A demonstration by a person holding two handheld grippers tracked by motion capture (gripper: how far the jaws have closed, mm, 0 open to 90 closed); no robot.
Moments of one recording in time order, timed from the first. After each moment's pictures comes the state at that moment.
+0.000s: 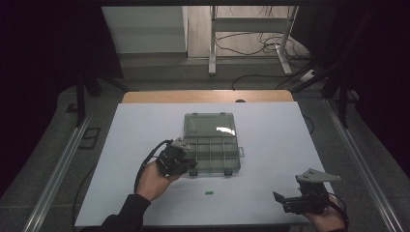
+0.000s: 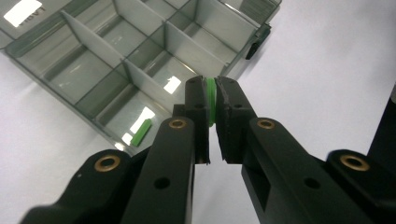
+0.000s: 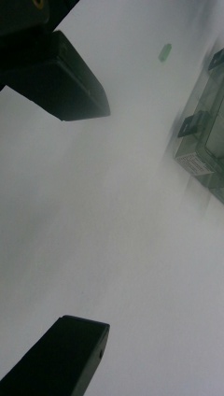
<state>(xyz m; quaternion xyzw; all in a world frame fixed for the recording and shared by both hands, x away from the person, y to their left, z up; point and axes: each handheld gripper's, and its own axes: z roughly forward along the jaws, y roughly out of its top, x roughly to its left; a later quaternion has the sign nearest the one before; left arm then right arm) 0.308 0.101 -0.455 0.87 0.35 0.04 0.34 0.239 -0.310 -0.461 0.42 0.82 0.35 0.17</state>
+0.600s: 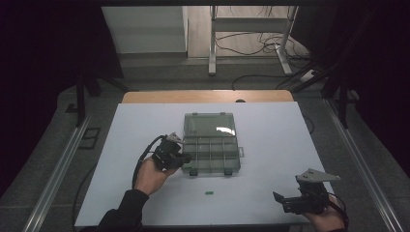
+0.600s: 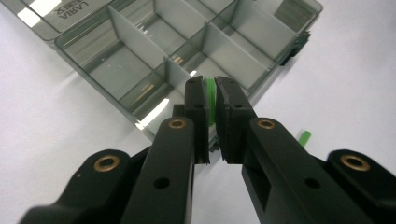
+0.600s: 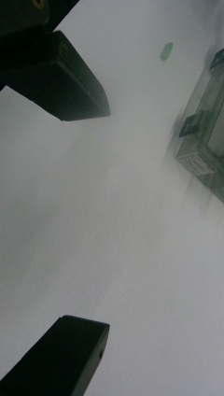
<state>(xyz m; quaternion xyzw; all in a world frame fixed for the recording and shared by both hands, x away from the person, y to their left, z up) 0.325 0.115 -0.463 0.86 0.38 0.05 0.33 0.239 -0.310 -0.461 0.42 0.82 0.34 0.17</state>
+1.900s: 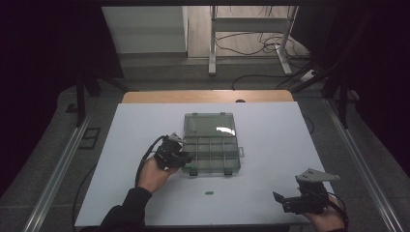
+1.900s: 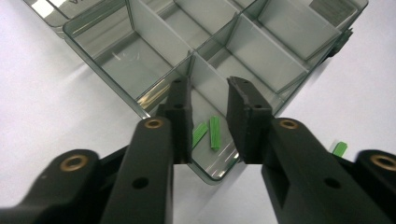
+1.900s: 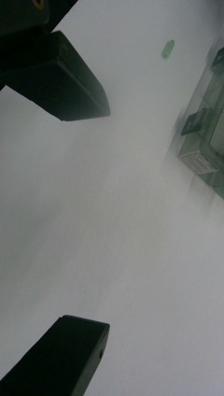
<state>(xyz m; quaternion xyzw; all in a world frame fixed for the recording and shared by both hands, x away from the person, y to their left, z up) 0.335 0.114 -0.481 0.85 0.40 0.05 0.33 0.239 -0.309 -0.462 0.43 0.82 0.34 0.16</state>
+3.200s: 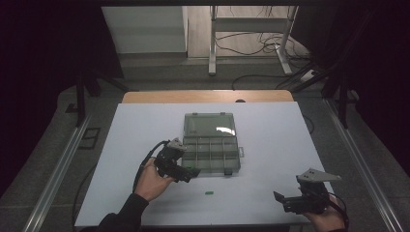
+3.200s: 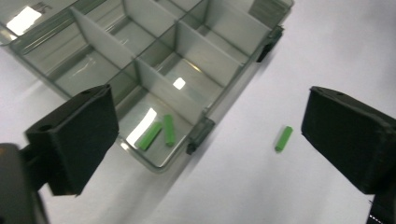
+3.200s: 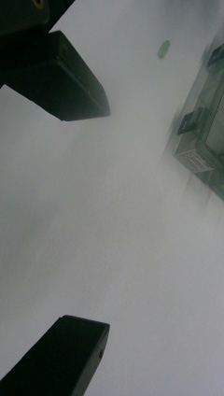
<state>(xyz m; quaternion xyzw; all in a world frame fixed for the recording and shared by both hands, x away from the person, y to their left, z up) 0.309 0.107 -0.470 0.87 0.35 0.04 0.36 0.239 -0.311 -0.461 0.43 0.82 0.35 0.17</state>
